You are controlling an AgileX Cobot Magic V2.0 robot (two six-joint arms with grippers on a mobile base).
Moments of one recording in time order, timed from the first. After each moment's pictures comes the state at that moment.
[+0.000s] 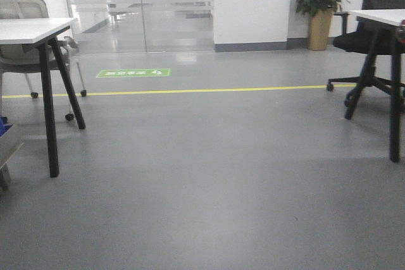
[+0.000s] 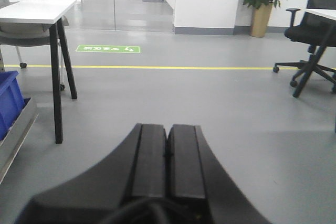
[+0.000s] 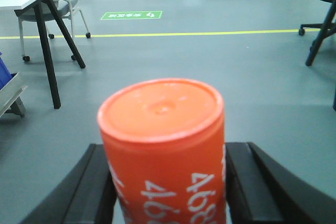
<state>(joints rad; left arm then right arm) -0.13 -0.01 0.03 -0.07 0.07 0.03 0.17 0.25 -0.48 -0.07 0.50 0.20</state>
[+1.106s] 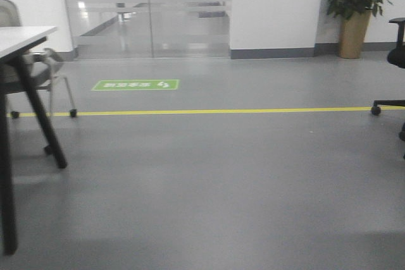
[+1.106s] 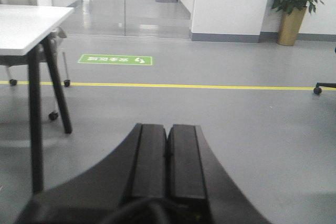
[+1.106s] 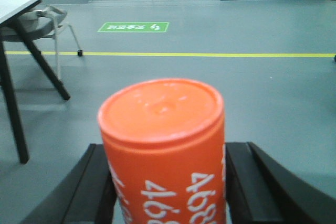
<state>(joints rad) -0.13 -0.01 0.03 -0.07 0.07 0.03 0.17 0.25 -0.48 -0.07 0.50 0.20</state>
